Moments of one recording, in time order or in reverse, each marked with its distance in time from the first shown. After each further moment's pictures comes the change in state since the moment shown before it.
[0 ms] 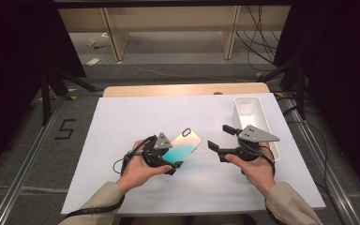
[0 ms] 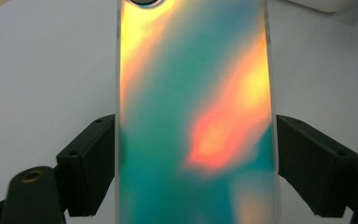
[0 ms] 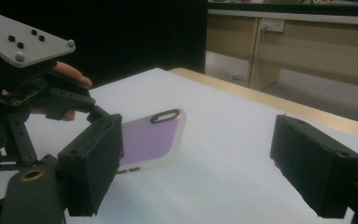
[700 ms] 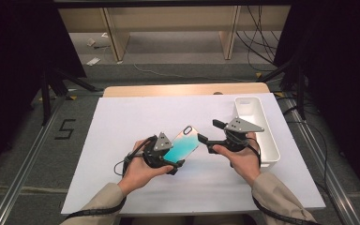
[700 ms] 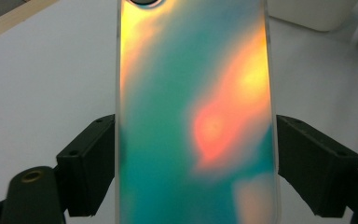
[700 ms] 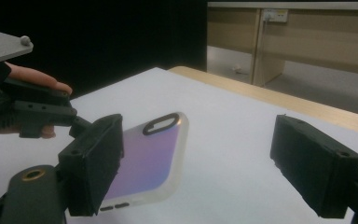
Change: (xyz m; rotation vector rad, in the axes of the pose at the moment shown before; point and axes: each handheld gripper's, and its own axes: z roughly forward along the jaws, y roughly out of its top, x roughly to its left) left arm -0.006 0.003 -0.003 -0.064 0.021 0.003; right arm -0.002 0.007 0.038 0.017 0.000 0.039
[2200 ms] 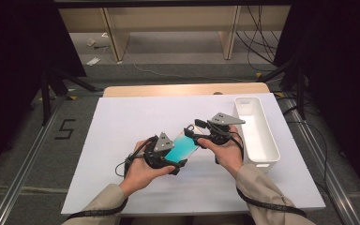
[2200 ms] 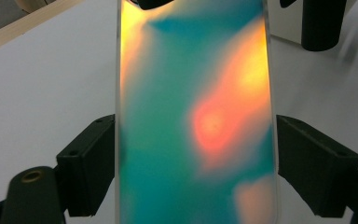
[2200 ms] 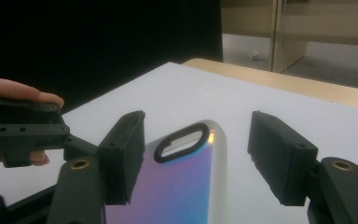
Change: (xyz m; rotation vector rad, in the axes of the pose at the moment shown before) left arm -0.006 0.003 -0.001 -0.039 -0.028 -0.017; right arm 0.006 0.001 0.047 0.043 0.059 0.085
